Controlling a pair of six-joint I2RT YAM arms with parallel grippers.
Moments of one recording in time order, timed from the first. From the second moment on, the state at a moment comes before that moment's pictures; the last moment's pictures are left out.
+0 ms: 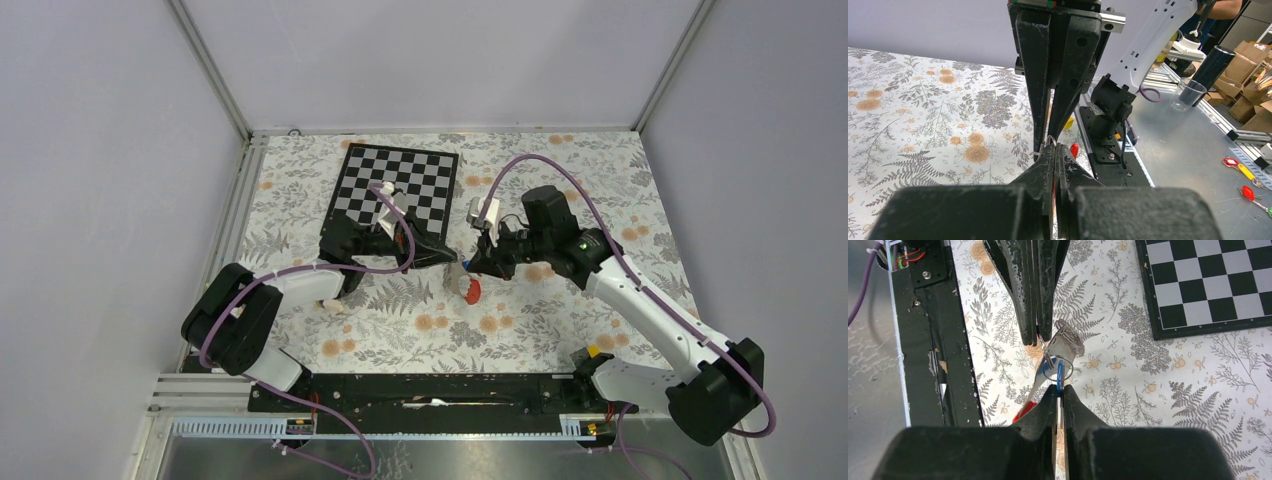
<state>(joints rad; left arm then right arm) -0.57 1.51 0.65 1.26 1.09 -0.58 0.57 1.15 0.99 -0.54 -0.68 -0.37</state>
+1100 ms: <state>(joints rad) -0.57 1.51 0.65 1.14 1.09 -0.49 0.59 1.20 1.14 -0.70 -0.58 -0.44</state>
